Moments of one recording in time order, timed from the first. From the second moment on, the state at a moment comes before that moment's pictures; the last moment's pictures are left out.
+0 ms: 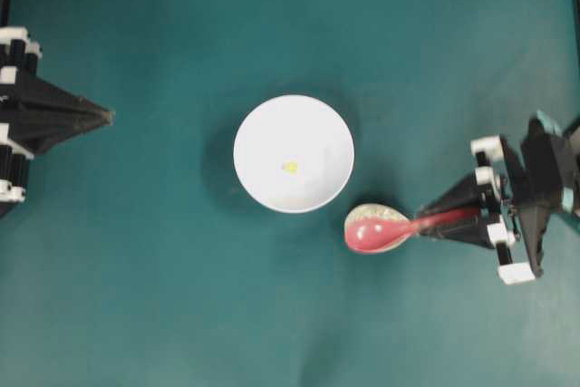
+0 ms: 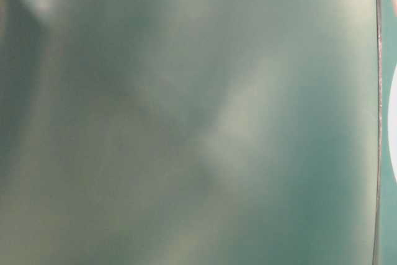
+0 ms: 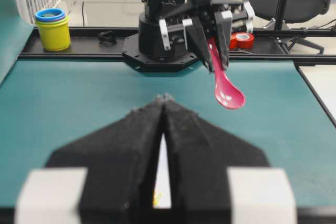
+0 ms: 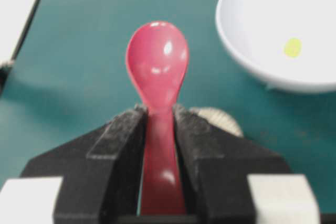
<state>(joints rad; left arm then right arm) 0.00 -0.96 1.18 0.01 -0.26 0.00 0.31 -0.51 1.17 0.47 -0.34 -0.14</state>
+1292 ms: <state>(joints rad) 0.00 -0.96 1.18 0.01 -0.15 0.01 -0.13 -0.13 0.56 0.33 0.62 -0.13</state>
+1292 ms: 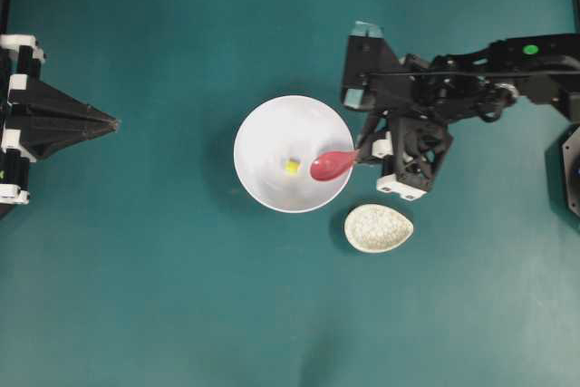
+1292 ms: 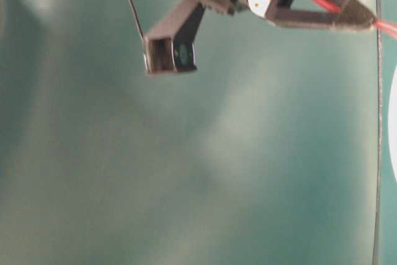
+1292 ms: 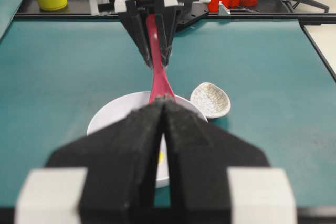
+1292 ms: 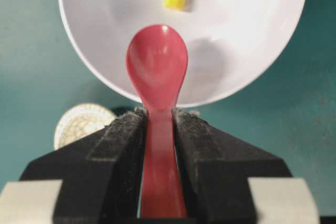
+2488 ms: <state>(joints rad) 0.00 -0.96 1.18 0.01 -0.15 0.01 -0.13 0.04 0.46 0.26 0.63 -0.04</state>
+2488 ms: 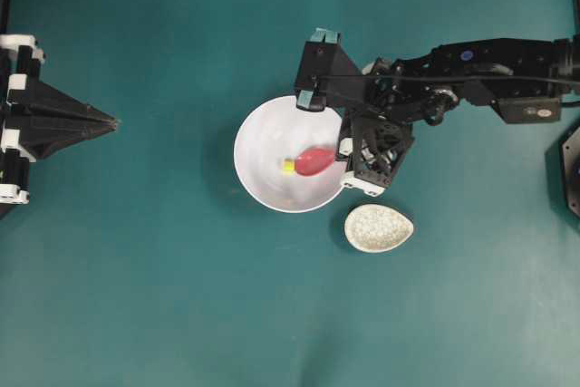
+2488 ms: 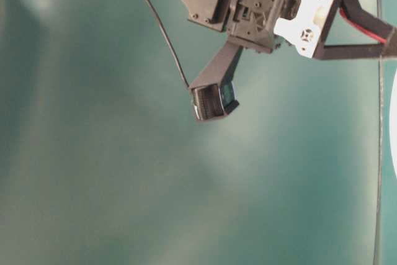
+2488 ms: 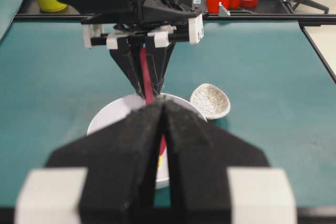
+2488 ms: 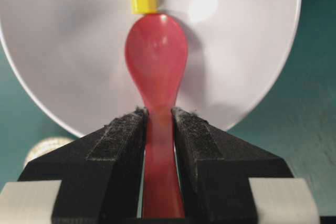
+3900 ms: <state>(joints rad) 0.00 -0.97 1.18 0.01 -0.15 0.00 -0.12 0.09 0.40 0.29 0.48 -0.04</state>
